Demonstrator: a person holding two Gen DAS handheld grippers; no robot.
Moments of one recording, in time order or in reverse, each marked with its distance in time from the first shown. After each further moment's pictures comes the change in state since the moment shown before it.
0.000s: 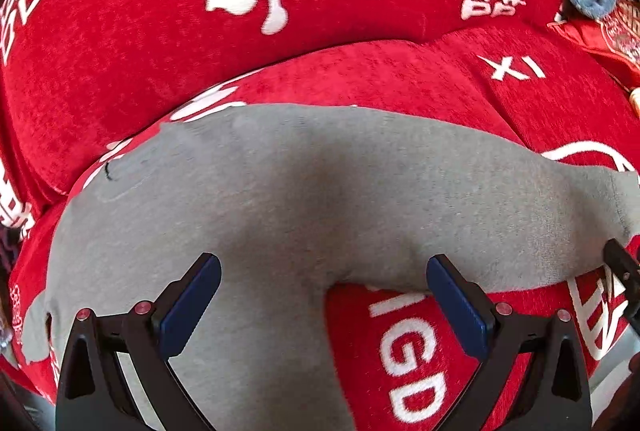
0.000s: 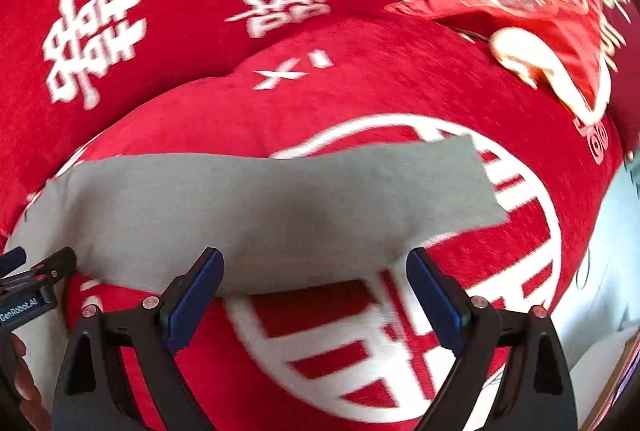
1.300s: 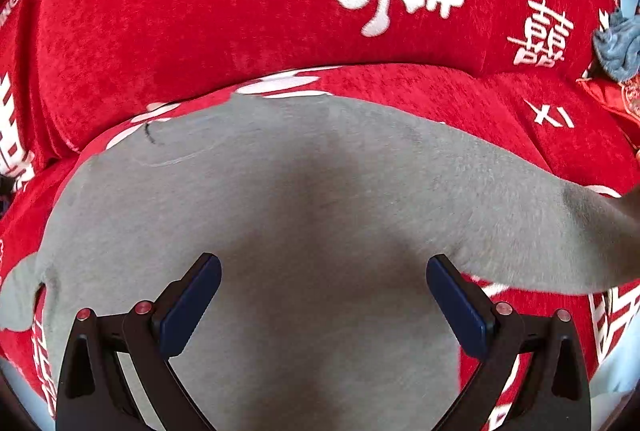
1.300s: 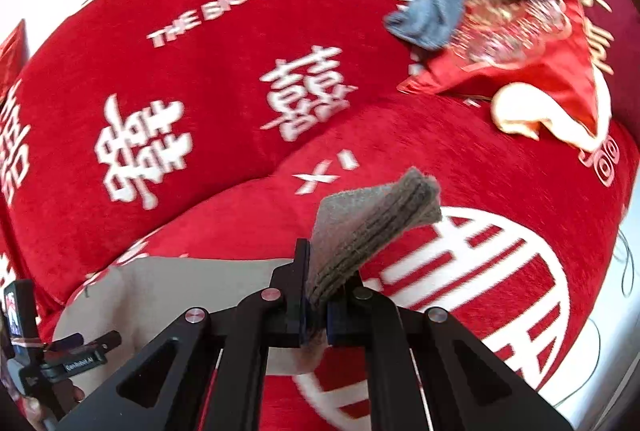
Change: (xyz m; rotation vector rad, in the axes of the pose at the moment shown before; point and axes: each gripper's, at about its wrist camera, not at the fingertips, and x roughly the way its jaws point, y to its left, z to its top) left arm -0.003 0.100 -0.023 -0.190 -0.051 -0.058; right arm -0.069 0.024 0.031 0.028 -0.284 0.213
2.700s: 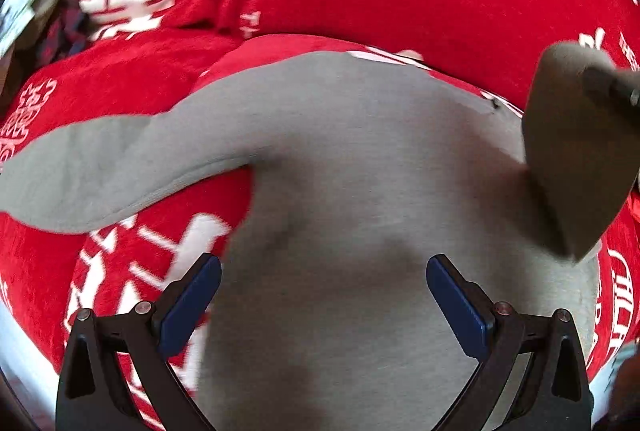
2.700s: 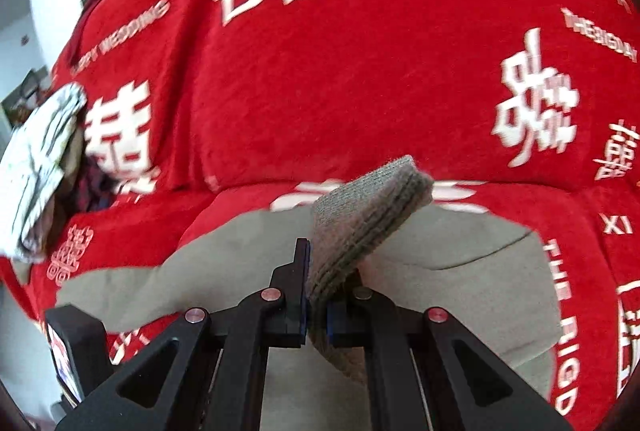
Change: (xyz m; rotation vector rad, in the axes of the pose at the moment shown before) left arm -0.020 0.291 -0.118 -0.397 0.004 -0.003; right arm 0.000 0.441 -0.140 -0.508 0.181 0.367
